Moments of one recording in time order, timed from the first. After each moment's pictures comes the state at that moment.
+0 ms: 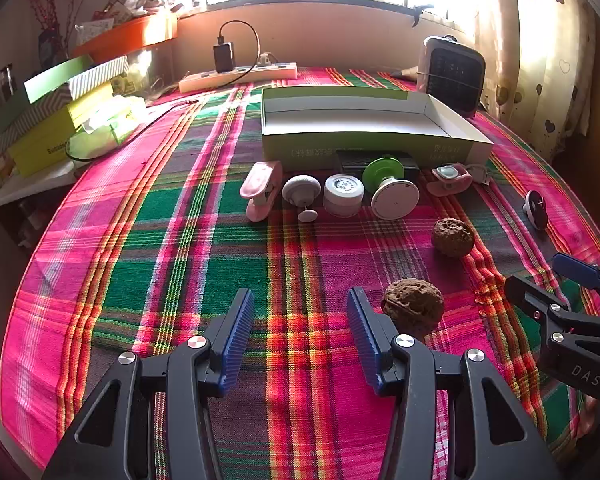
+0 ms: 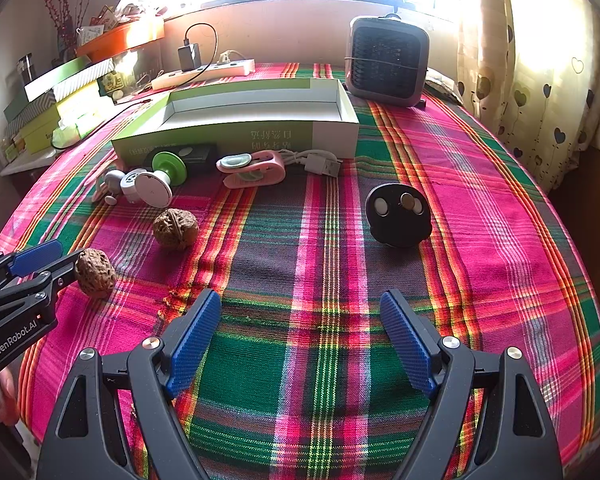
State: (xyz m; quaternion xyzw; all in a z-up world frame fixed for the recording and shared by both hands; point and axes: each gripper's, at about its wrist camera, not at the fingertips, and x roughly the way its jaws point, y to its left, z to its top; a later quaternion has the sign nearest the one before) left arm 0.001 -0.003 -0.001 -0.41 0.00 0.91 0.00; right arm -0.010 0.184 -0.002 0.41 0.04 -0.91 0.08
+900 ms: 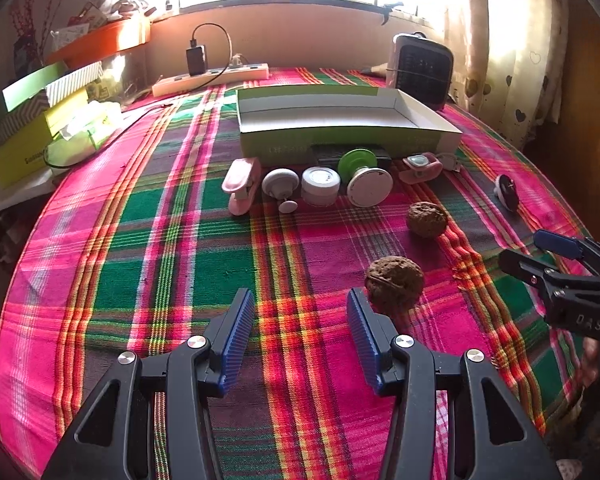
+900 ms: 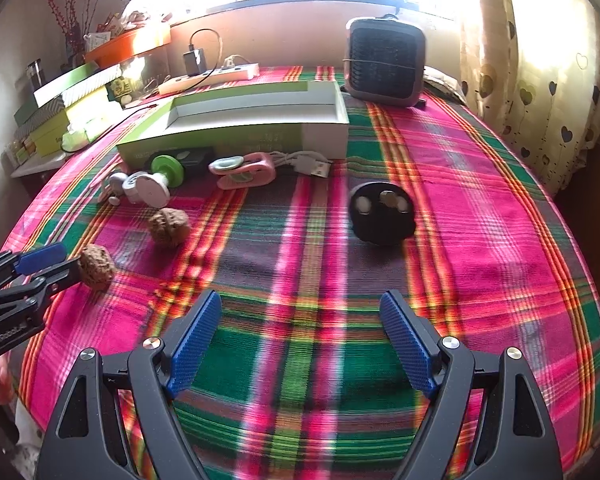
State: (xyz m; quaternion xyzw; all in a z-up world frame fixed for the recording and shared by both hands) left arm 0.012 -0.008 0.001 -0.40 0.00 0.91 0.07; right arm -0.009 0.208 -0.001 0.41 0.02 -0.91 0.10
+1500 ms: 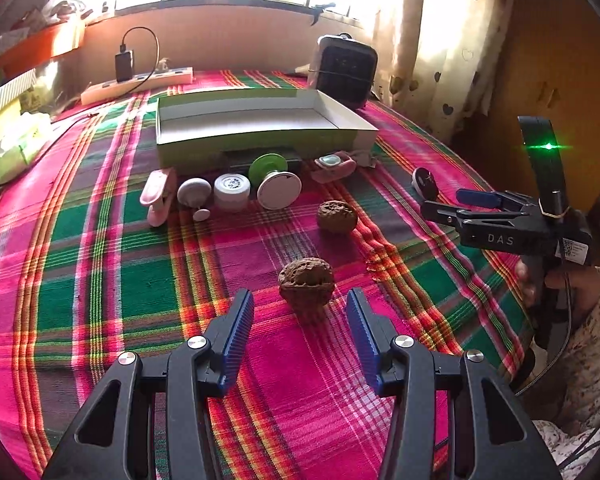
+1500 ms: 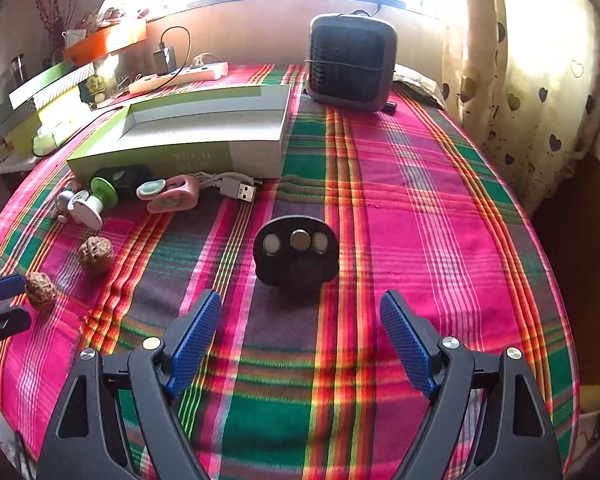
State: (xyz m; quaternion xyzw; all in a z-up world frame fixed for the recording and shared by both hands) left arm 0.012 0.005 0.009 -0.41 -0.02 0.89 0.20; right arm -0.046 0.240 0.003 0.41 0.05 -0.91 0.08
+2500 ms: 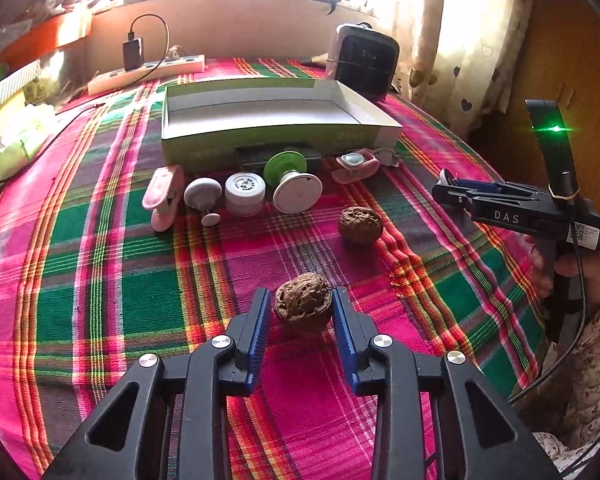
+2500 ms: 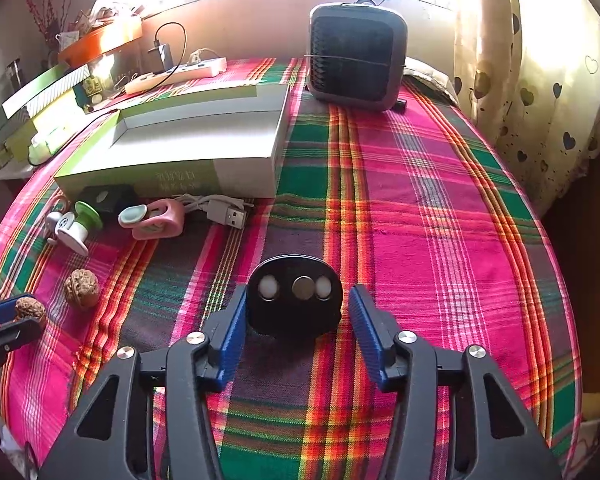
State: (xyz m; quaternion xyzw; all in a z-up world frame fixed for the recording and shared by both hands) left arm -0.004 0.009 0.005 -0.43 -0.02 0.89 0.17; right arm -0.077 0.243 0.003 0.43 0.04 -0.90 0.09
